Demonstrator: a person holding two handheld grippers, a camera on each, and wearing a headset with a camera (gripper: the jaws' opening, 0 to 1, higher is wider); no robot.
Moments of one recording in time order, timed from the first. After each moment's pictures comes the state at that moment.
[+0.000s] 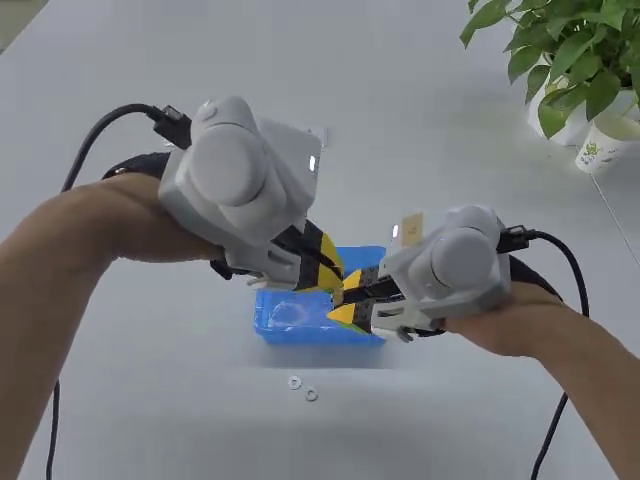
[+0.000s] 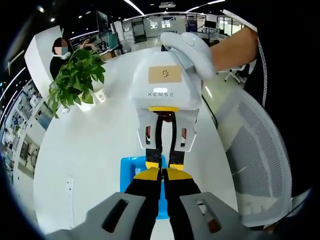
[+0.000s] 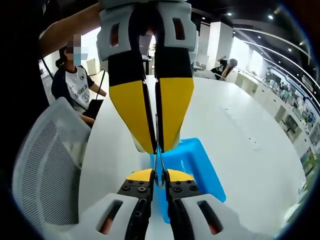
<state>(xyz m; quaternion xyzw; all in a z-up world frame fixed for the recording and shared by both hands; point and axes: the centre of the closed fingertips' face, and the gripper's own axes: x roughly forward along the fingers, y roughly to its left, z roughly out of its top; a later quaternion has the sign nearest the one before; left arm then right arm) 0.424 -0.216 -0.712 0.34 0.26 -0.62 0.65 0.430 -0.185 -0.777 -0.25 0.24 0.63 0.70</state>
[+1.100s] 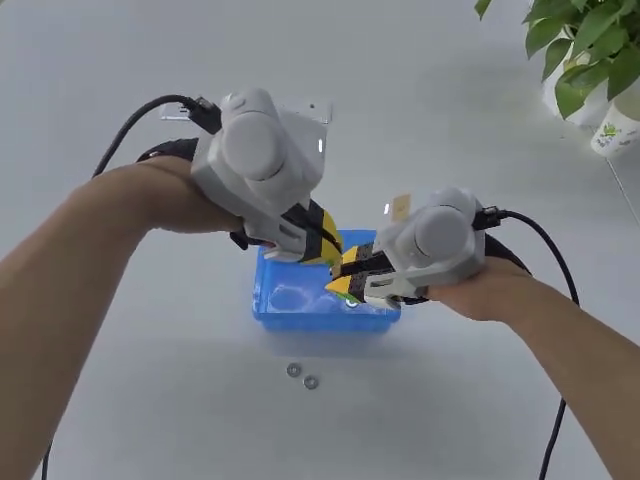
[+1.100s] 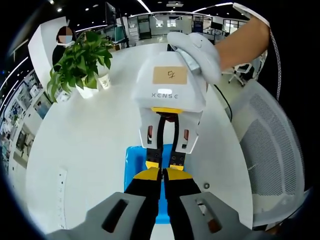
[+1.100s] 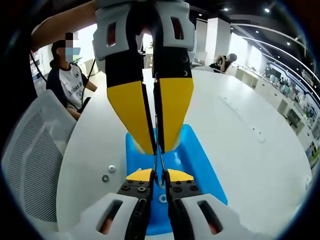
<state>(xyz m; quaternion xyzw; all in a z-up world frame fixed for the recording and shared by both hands) 0.464 -0.210 -0.764 0.32 0.28 -0.62 0.66 0.468 -0.178 -0.830 -0.25 0.25 0.63 0.70</state>
